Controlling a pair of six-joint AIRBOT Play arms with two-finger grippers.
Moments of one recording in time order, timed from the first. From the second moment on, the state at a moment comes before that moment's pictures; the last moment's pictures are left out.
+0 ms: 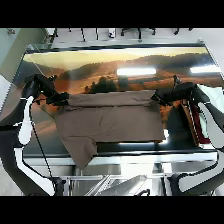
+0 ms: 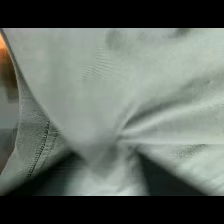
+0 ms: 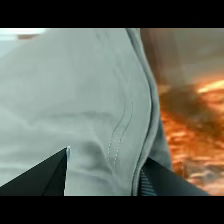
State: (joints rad) left arm 0.06 -1.91 1.72 -1.78 1.36 1.61; right arm -0.15 -1.72 1.28 2.27 -0.93 -1.71
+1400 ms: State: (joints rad) left arm 0.22 -0.92 0.35 -2.10 1.16 1.61; right arm -0.52 -1.36 0.81 2.23 -1.27 -1.95
